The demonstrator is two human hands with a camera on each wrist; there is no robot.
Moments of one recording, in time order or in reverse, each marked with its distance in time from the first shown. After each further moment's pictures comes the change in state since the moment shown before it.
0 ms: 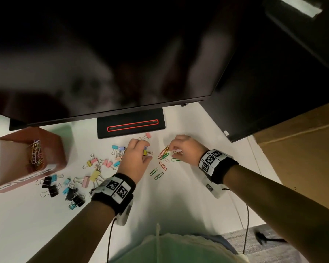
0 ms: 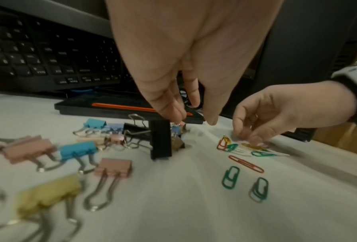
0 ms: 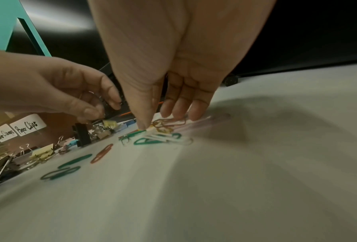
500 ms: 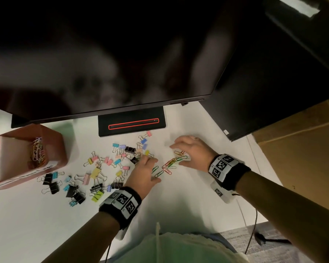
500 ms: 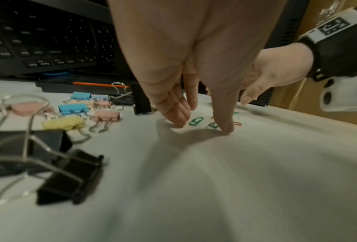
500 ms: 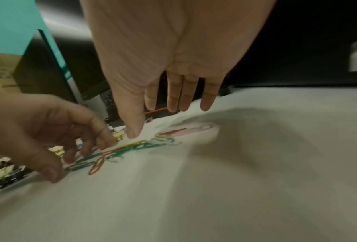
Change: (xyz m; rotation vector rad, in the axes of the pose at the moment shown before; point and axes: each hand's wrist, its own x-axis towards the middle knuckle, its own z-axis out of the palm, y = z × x) left_hand -0.035 -0.009 0.030 0.084 -0.266 0.025; right_hand -0.028 0.009 0.002 -0.125 0.053 -0.115
